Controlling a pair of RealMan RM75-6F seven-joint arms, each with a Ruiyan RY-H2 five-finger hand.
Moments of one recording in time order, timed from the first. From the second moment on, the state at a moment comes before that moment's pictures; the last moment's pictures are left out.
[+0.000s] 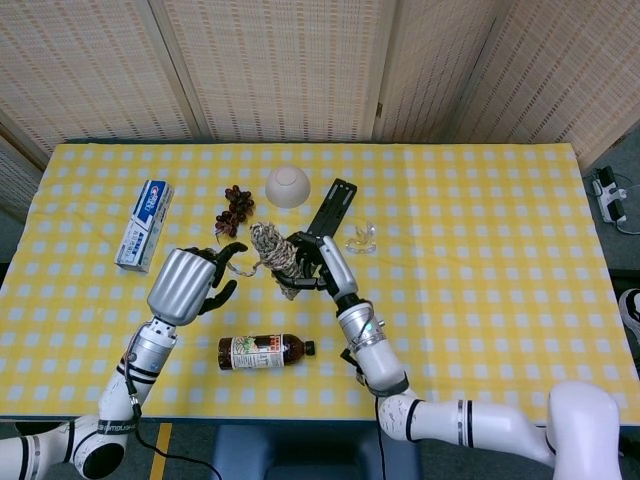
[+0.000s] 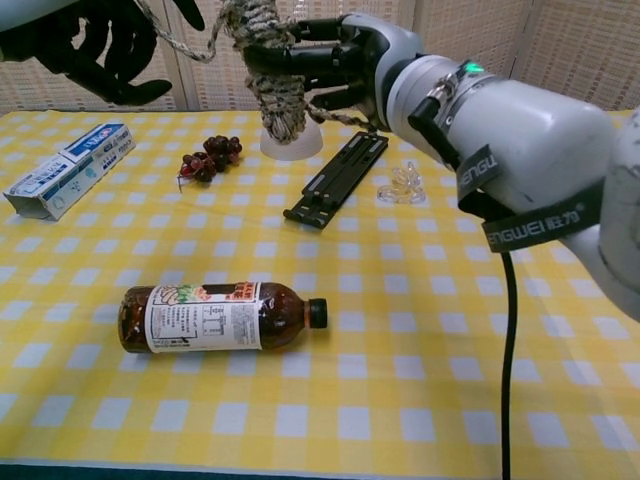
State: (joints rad) left arm -0.66 -1.33 -0.22 -1.86 1.33 1.29 0.47; right arm 0.83 -1.80 0.56 -1.68 -0.82 1.03 0.21
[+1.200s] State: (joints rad) left arm -0.43 -1.27 -0.11 -1.55 1.22 1.38 0.33; right arm 0.82 -1.43 0.44 -1.89 -0.74 0.98 -0.08
